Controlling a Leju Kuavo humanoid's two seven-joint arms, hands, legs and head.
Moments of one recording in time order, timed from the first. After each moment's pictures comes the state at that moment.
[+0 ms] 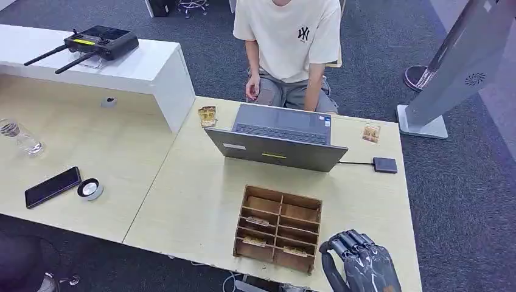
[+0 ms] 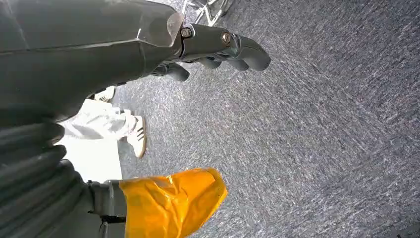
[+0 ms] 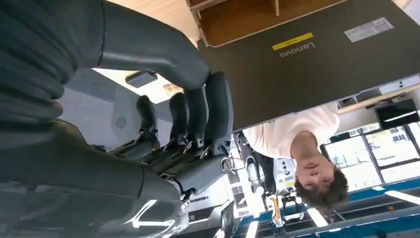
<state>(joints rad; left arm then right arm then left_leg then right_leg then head) 0.18 -0.14 0.19 -0.56 -1.22 0.08 0.27 0.12 -0.41 0.75 -1.96 1.12 -0.26 0.24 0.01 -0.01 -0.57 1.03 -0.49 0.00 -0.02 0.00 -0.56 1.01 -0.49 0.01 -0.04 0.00</state>
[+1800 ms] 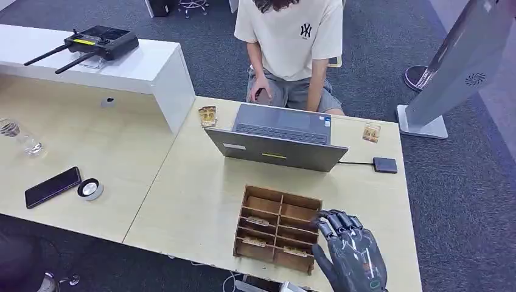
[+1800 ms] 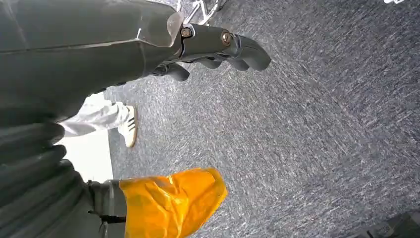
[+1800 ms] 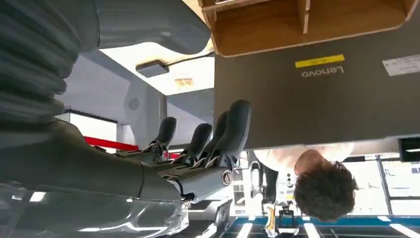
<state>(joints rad) 0.15 -0.13 0.13 -0.56 -1.11 0.12 0.29 0.00 -0.36 0.77 -1.87 1.19 -0.08 0.30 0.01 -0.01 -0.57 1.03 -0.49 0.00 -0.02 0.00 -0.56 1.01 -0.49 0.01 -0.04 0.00</state>
